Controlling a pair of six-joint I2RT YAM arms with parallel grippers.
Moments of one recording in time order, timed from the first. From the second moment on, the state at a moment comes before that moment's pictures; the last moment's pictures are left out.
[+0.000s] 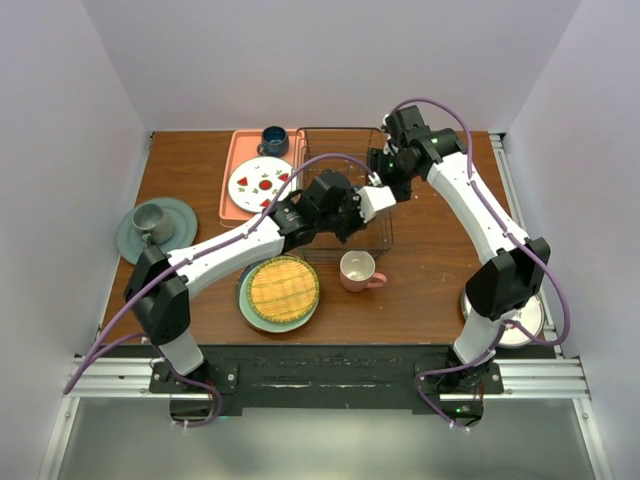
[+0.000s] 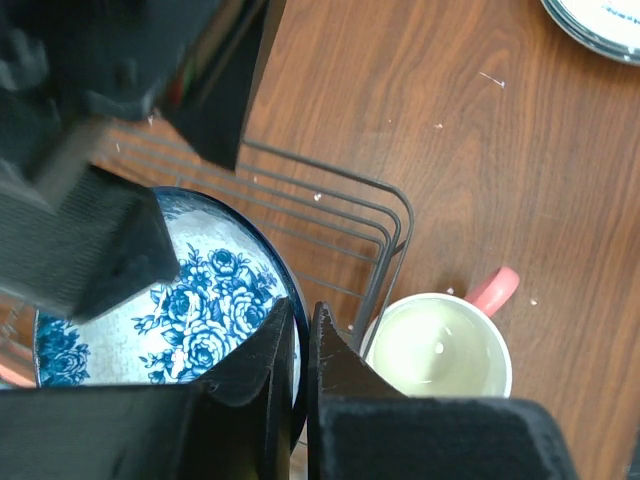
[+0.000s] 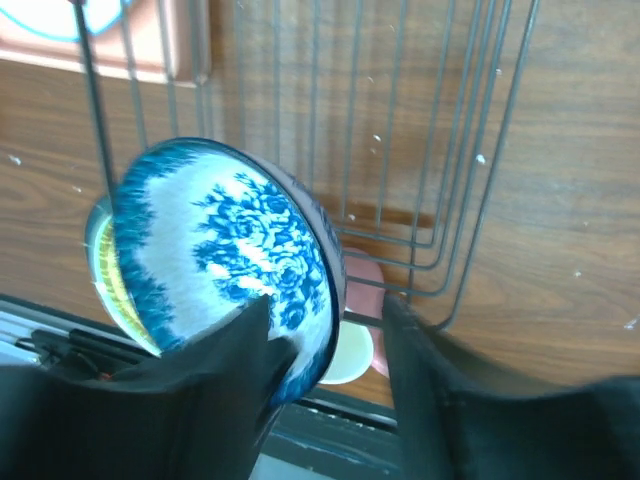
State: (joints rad) left arm -0.87 1.68 1.41 -0.28 0.17 0.33; right arm 0.40 1.78 1.86 -1.14 -0.11 0.44
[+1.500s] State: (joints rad) left arm -0.60 1.97 1.23 0.69 0.48 -1.20; right arm 0.23 1.41 1.60 -0.93 0.06 0.63
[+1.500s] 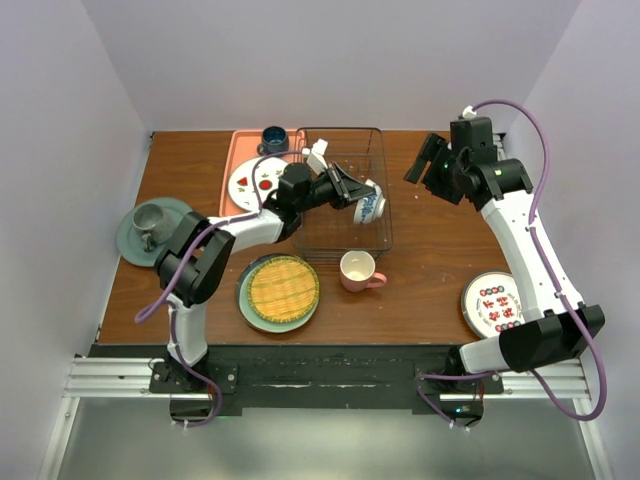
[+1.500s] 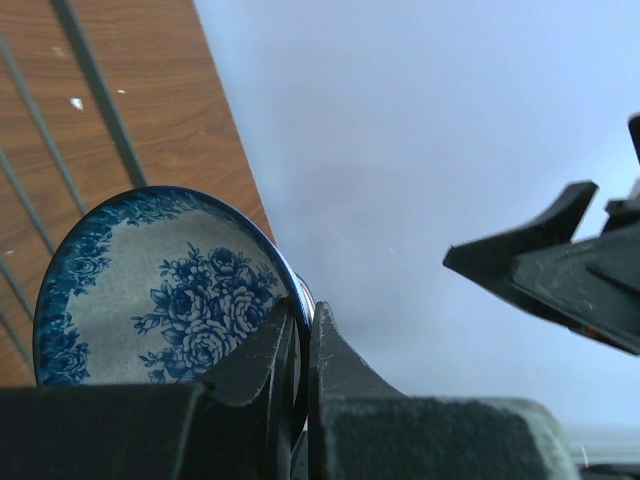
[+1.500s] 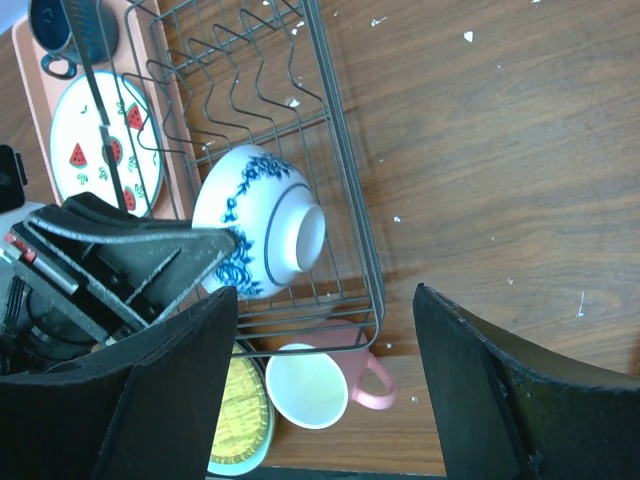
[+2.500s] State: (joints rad) left arm -0.60 2.10 1.28 0.60 0.27 -1.33; right arm 0.21 1.42 1.56 -0.92 0.06 0.61
